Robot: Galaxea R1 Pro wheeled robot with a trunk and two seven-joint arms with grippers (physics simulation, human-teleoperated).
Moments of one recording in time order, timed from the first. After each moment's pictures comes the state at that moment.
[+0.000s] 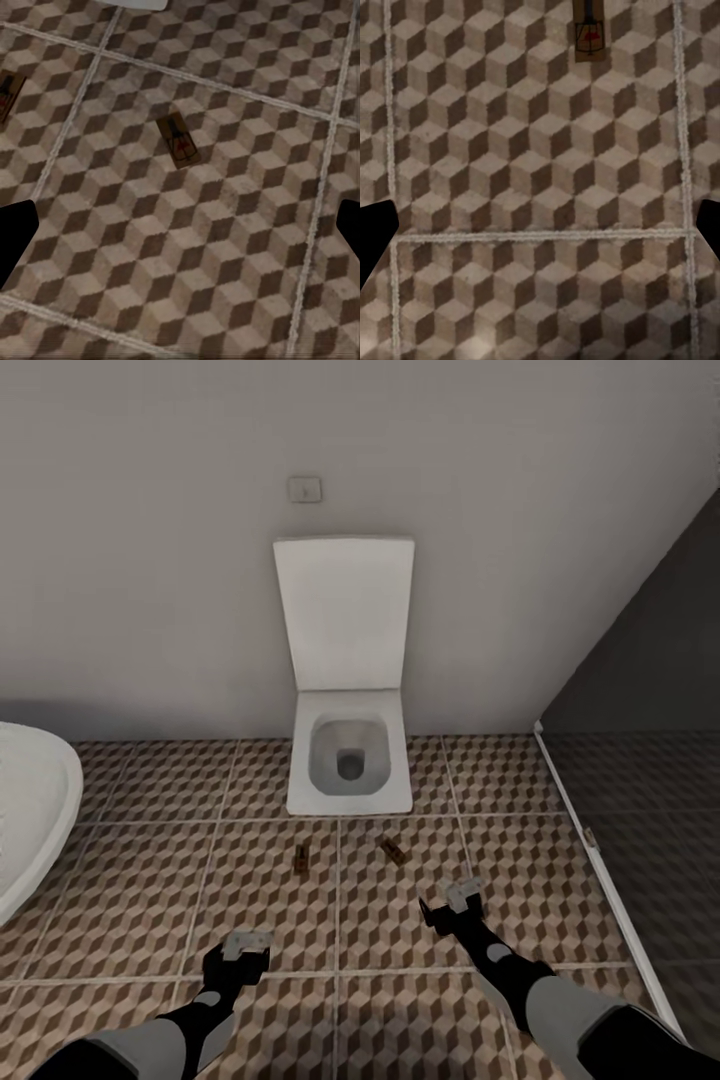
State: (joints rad) left arm -0.71 -0.03 -0.42 0.07 0.35 -0.39 0.12; right arm -0.78 0.02 0.53 -0.03 -0.22 -0.46 0.03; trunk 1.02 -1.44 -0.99
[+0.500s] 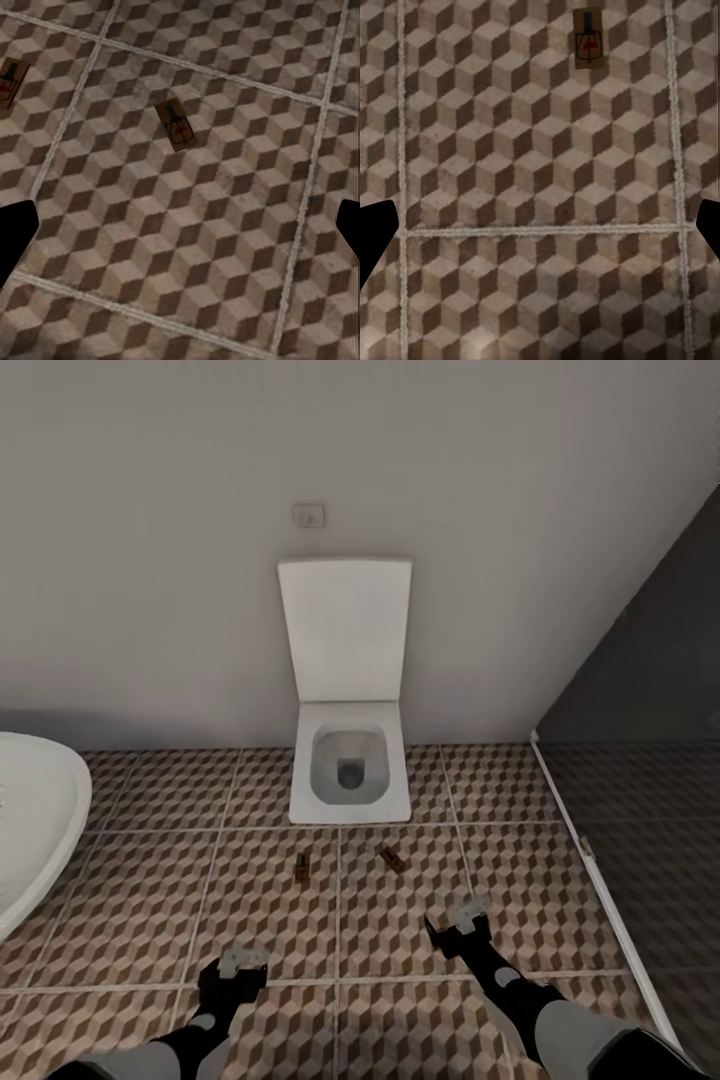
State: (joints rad) left arm -0.66 -0.03 -0.42 0.07 0.35 -0.44 0.12; right arm -0.73 0.00 0.53 -0.02 -0.22 -0.48 0.02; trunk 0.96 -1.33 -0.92
